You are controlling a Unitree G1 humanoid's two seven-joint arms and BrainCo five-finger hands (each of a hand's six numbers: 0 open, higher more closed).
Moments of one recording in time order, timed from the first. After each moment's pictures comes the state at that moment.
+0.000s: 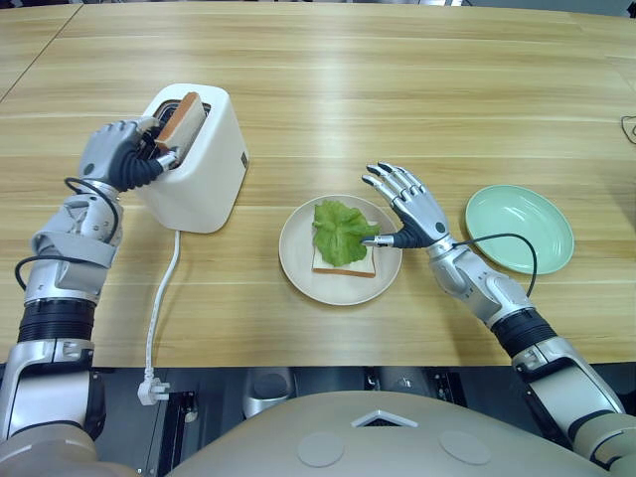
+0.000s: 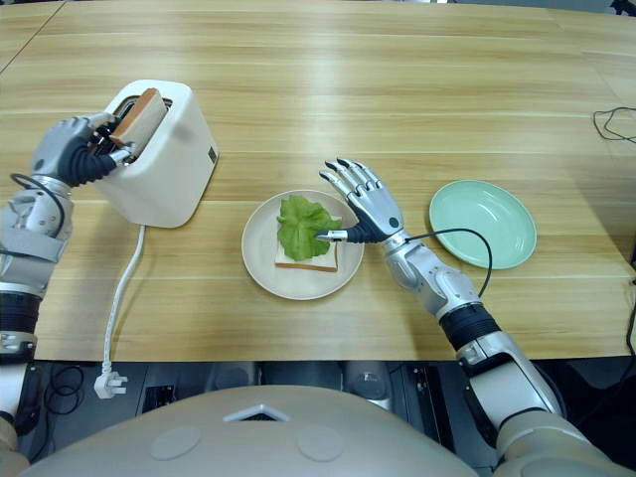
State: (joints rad) left arm -0.26 0.76 0.03 0.35 0.55 -0.30 0.07; right arm -0.26 -0.47 0.43 0.41 -0.90 -0.48 -0.56
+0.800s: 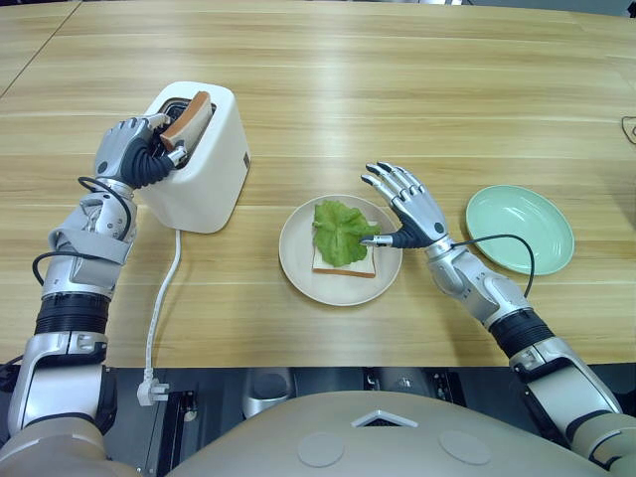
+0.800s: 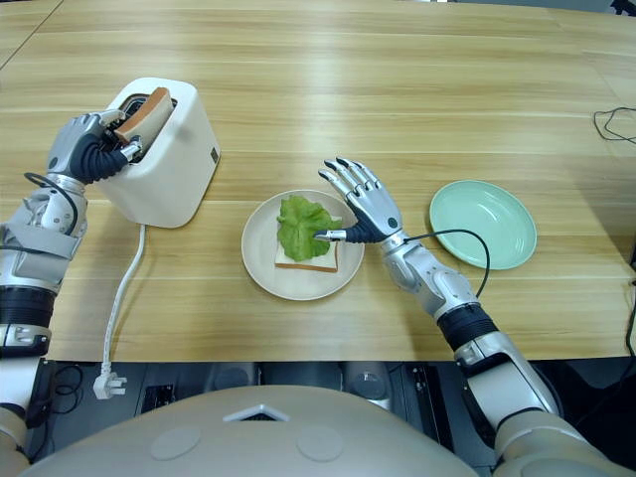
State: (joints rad) left arm -0.29 0.73 0.03 0.38 0.51 -0.33 0.11; right arm -0.26 -0.46 0.43 0.41 -0.90 -0.48 -0.58
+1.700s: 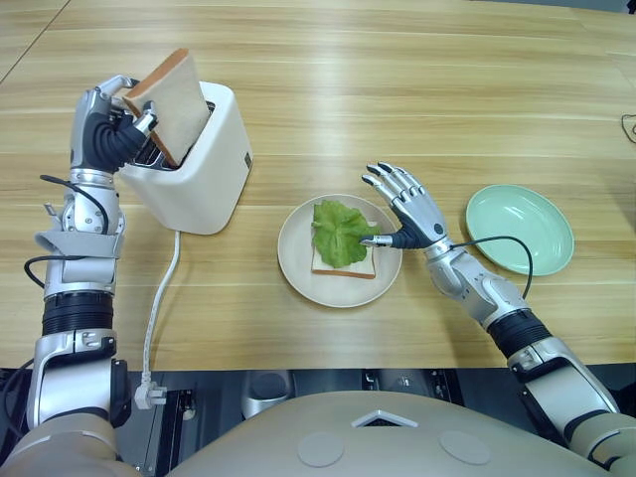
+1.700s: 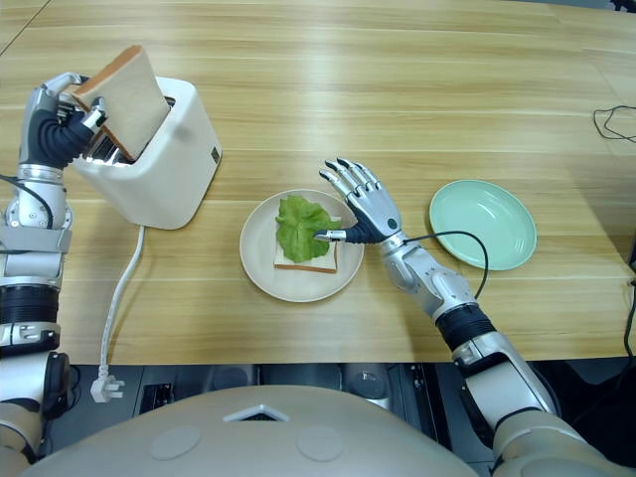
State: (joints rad) left arm -0.31 0.65 0.18 0.35 0.27 -0.44 0.14; right arm -0.26 -0.45 0.43 0.43 -0.89 -0.49 -0.59
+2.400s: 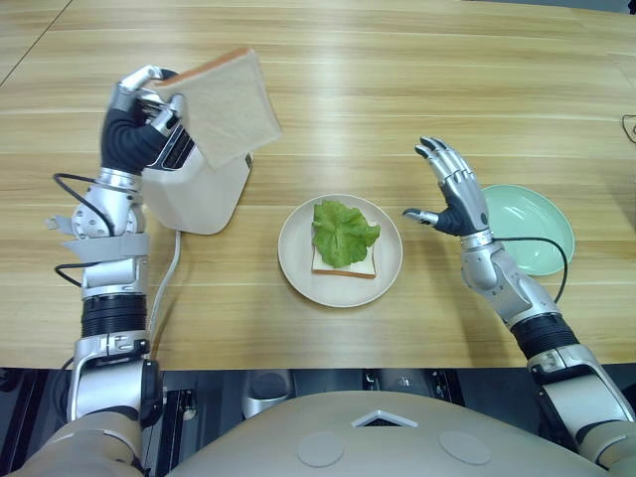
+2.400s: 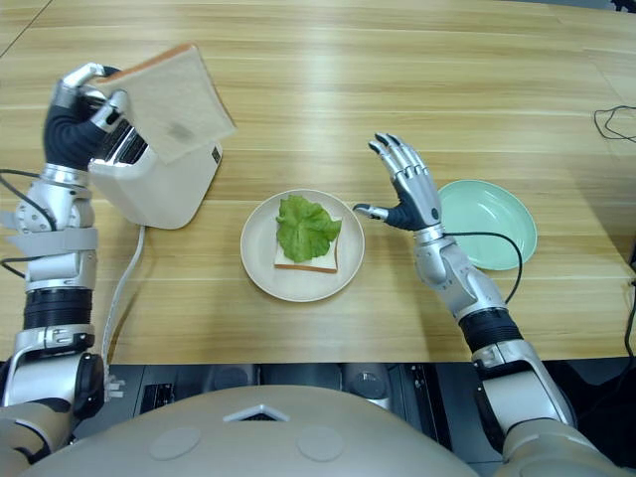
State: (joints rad) left arm -0.28 0.46 0.16 0.22 -0.17 -0.44 -0.29; right arm -0.21 -0.52 0.23 0.41 -0.67 -0.58 -0.57
